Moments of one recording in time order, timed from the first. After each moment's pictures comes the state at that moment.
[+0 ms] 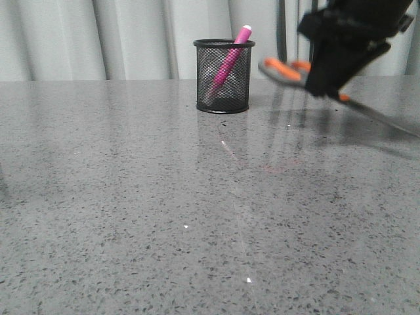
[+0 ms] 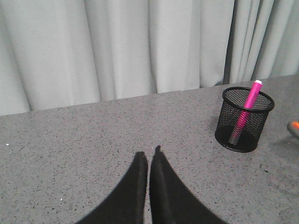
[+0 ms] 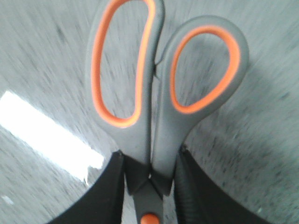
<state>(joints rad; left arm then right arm) -0.03 0.75 -0.66 -1.09 0.34 1.13 0.24 1.62 -1.33 0.25 0.84 -0.47</state>
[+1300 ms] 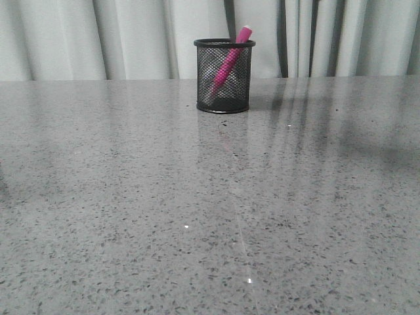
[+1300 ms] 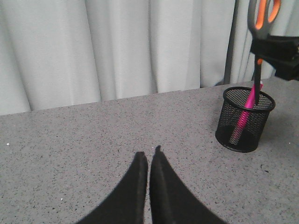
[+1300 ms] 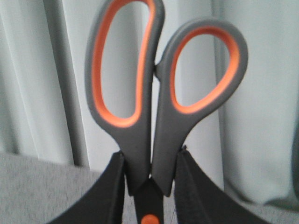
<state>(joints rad) -0.03 0.75 -0.66 -1.09 0.34 1.13 0.48 1.84 -1.32 0.41 -0.53 -0.39</state>
